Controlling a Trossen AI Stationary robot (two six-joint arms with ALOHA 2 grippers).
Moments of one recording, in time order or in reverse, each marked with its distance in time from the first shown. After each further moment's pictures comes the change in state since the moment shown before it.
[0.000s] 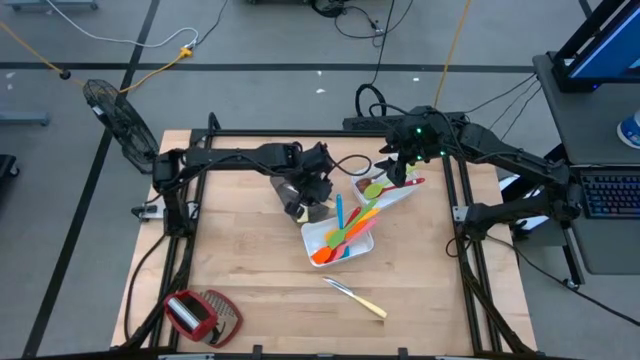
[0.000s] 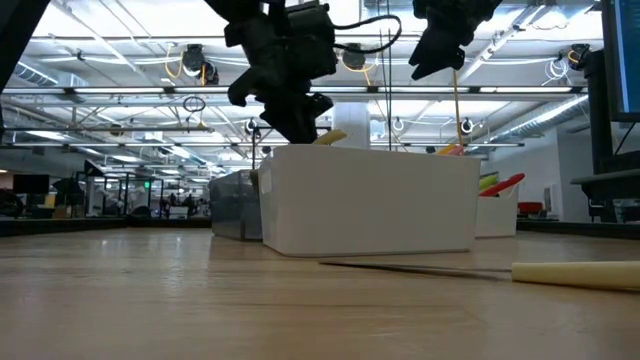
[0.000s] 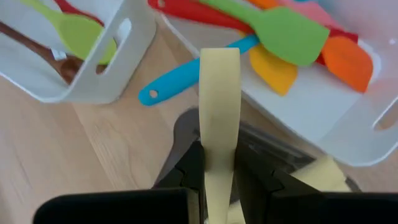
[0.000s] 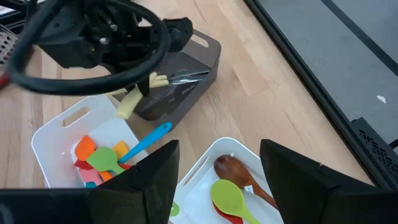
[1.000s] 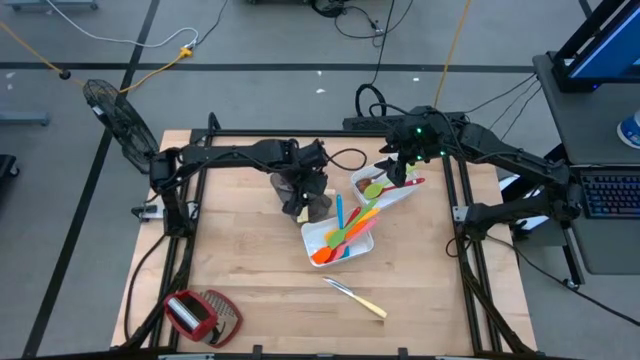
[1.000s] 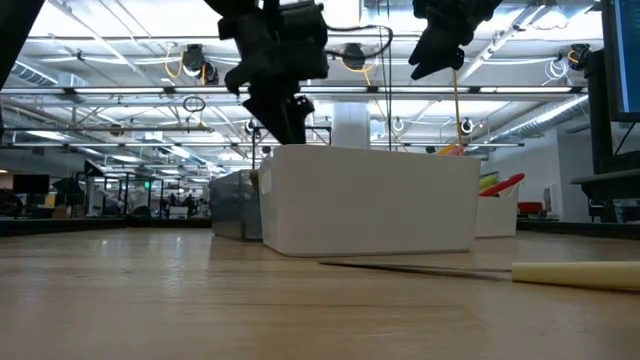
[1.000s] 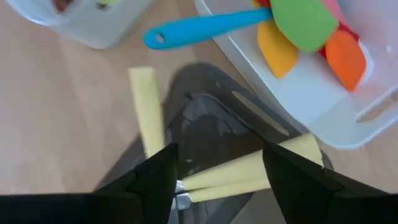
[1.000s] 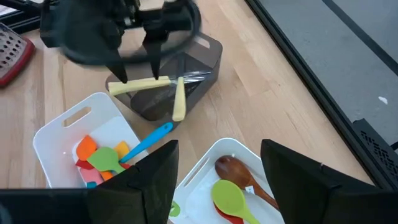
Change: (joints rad) left arm 0.020 -0.016 -0.001 -0.100 -0.017 -0.187; right arm 0.000 0.000 0.000 0.001 -0.004 -0.003
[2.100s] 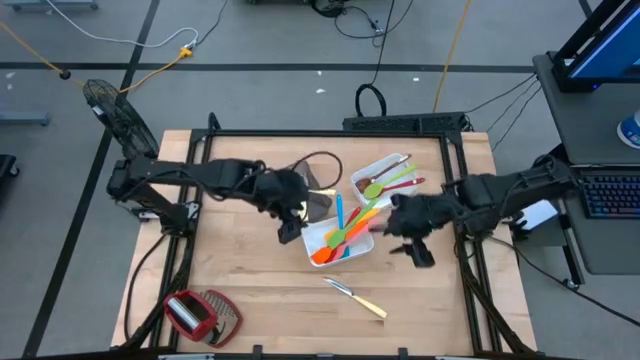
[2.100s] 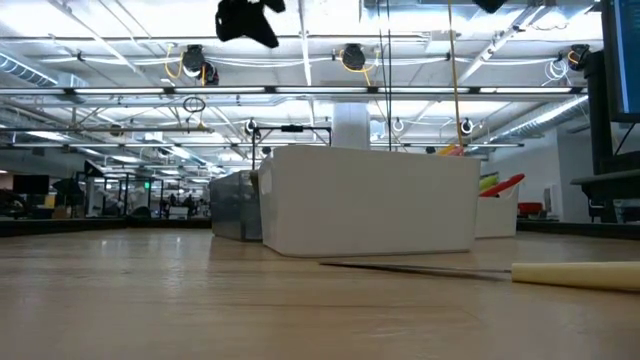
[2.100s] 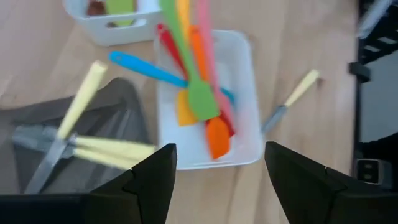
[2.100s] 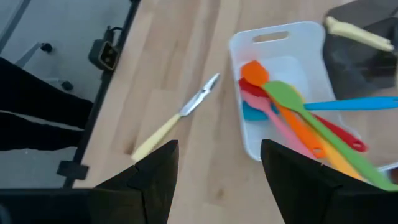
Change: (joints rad) left arm -0.304 -0.294 0.002 -0.023 -0.178 -0.929; right arm 0.705 -0.001 0.000 -0.132 0.049 0.120
